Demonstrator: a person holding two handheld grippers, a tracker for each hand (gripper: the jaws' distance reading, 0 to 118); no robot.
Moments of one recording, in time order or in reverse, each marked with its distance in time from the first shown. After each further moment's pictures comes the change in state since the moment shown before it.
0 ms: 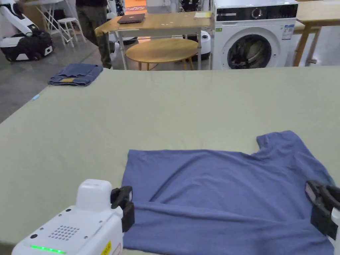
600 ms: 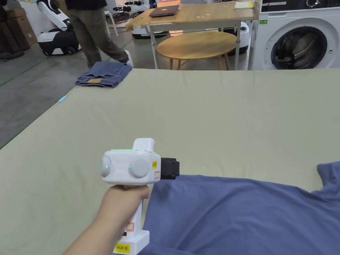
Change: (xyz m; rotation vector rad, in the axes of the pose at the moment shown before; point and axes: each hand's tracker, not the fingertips) left arm -0.114 0.077 -0.319 -0.435 0.130 0.109; right arm 0.022 -0.030 -0.079 -0.263 -0.052 0.020
